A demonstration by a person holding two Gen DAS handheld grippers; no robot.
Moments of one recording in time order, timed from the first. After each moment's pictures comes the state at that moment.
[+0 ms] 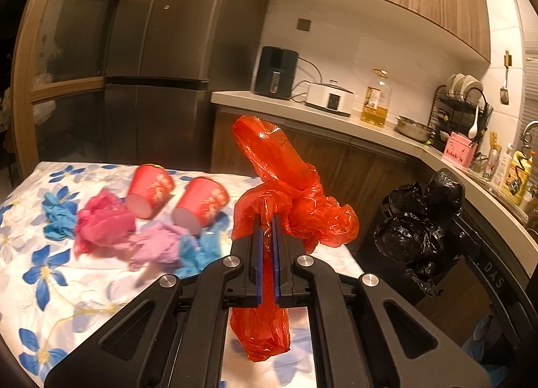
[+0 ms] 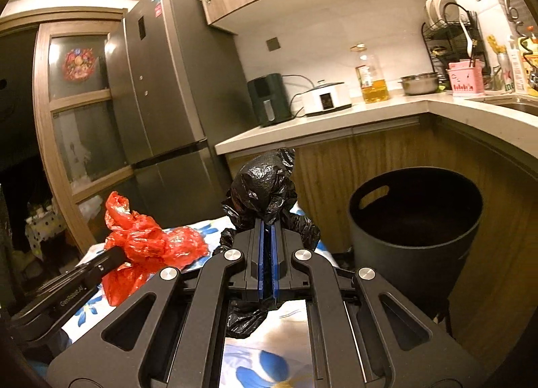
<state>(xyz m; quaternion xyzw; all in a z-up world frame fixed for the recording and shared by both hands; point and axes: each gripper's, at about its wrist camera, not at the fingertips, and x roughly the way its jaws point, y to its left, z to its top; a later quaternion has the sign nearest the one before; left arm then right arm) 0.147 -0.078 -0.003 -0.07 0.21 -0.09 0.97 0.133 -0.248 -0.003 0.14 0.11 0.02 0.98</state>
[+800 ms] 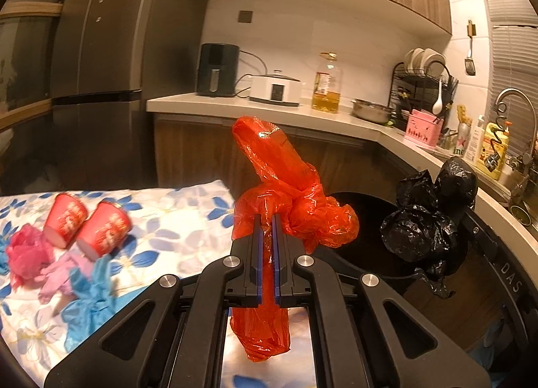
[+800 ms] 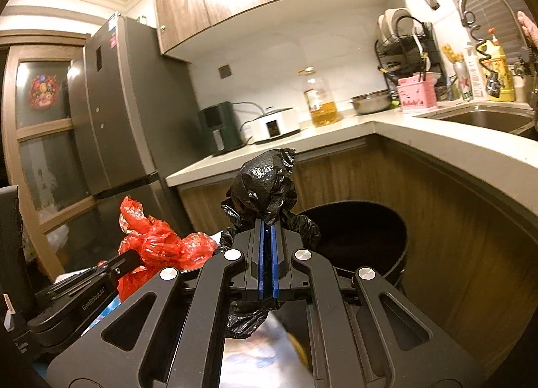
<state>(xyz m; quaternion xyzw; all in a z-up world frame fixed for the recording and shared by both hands) 0.185 -0.196 0.008 -0.03 0.20 -0.17 0.96 0.124 -0.346 0.010 0.15 0.07 -0.07 0.98</state>
